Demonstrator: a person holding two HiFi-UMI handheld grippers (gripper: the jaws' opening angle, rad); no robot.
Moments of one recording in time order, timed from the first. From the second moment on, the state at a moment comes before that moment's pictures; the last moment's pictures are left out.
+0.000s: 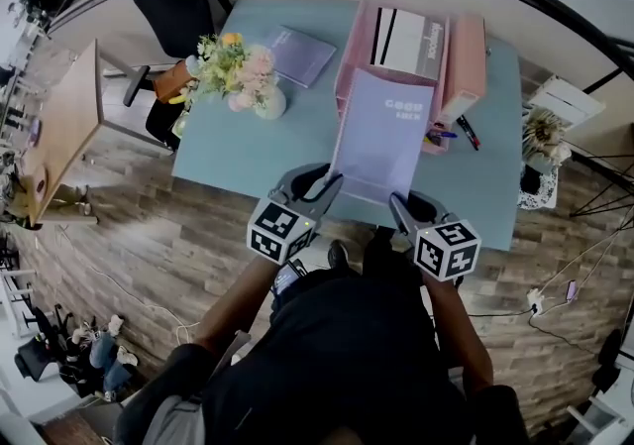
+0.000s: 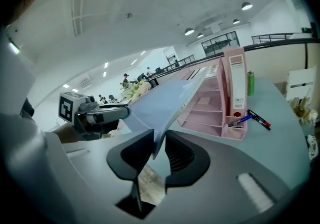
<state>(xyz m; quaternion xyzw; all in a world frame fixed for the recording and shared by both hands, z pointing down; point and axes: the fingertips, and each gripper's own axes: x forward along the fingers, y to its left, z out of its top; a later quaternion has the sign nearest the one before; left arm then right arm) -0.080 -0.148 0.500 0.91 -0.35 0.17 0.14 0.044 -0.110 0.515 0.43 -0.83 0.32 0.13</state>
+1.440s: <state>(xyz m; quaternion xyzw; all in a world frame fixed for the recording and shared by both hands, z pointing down) -0.095 -0.099 0.609 0.88 -0.34 0.20 0.27 0.031 -0.059 0.621 0.43 -0.79 0.39 0.17</state>
